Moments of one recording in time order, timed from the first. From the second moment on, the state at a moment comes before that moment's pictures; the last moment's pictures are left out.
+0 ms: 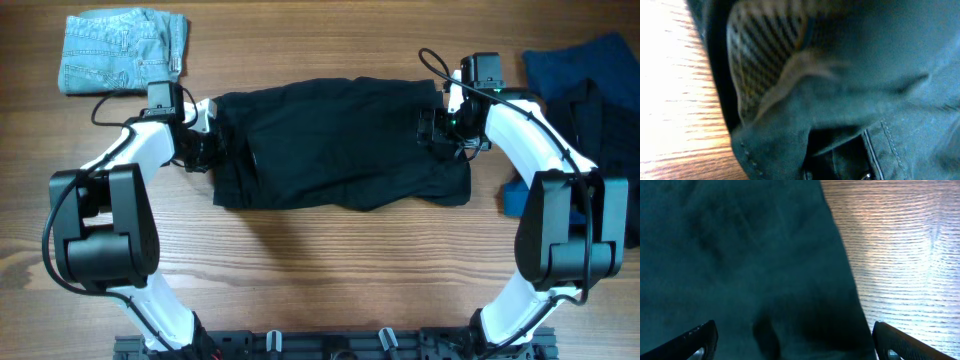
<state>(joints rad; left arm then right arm) 0.07 1.96 1.13 -0.52 0.47 -0.19 0.03 1.91 1.28 -0.66 -0.08 0.10</state>
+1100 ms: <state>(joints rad) 0.17 1.96 1.13 -0.43 0.41 -0.20 0.03 1.99 1.28 -0.58 -0.25 0.01</state>
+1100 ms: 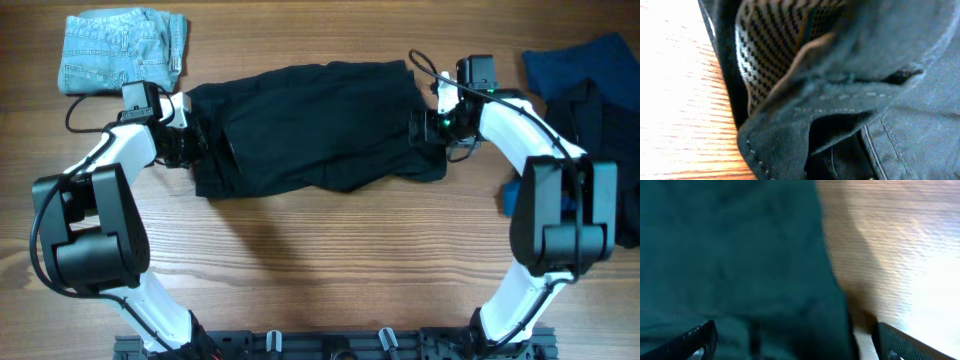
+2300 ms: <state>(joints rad) 0.18 1.87 1.12 -0.53 0.27 -0.22 0.07 2.02 1.29 -0.73 -0.34 0.20</state>
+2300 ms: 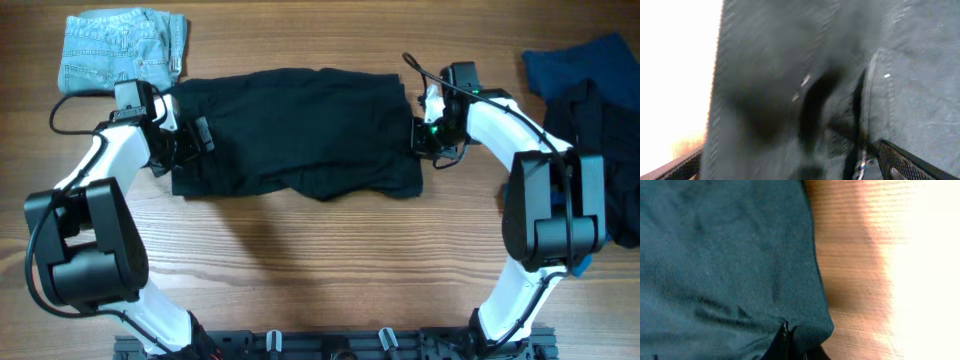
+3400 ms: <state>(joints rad) 0.18 1.78 1.10 -0.55 0.49 -0.25 0.24 1.65 1.27 -0.87 -0.18 0.33</state>
